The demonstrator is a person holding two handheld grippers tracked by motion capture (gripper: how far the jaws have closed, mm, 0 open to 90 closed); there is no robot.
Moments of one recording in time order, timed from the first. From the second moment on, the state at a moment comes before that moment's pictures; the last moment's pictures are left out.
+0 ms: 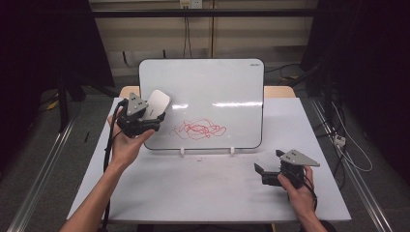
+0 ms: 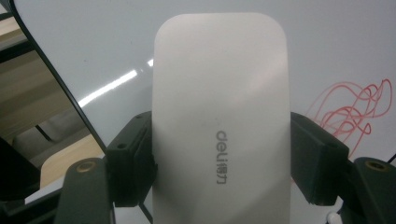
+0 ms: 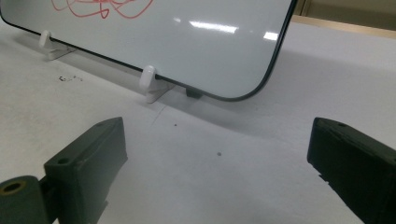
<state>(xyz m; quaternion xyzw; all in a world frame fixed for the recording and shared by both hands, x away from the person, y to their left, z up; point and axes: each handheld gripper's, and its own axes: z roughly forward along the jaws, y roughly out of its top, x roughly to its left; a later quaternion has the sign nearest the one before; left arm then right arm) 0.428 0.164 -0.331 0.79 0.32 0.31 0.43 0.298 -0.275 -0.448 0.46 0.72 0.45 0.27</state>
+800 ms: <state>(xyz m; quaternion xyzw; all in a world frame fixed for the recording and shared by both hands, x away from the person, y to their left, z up) 0.421 0.155 -0.355 0.80 0.31 0.33 0.39 0.298 -0.274 -0.447 0.46 0.72 0.45 0.27</state>
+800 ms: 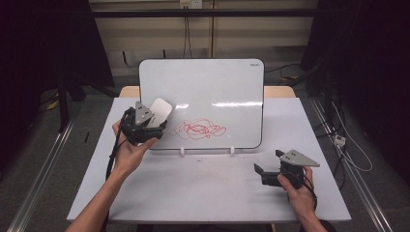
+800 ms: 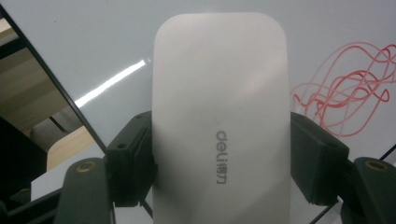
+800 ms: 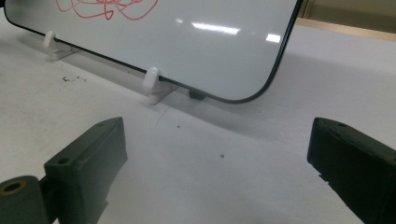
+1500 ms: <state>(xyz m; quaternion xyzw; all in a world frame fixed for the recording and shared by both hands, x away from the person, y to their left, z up) 0.428 0.137 -0.372 0.81 0.30 0.34 0.37 0.298 -0.274 -0.448 0.46 0.72 0.45 0.27</state>
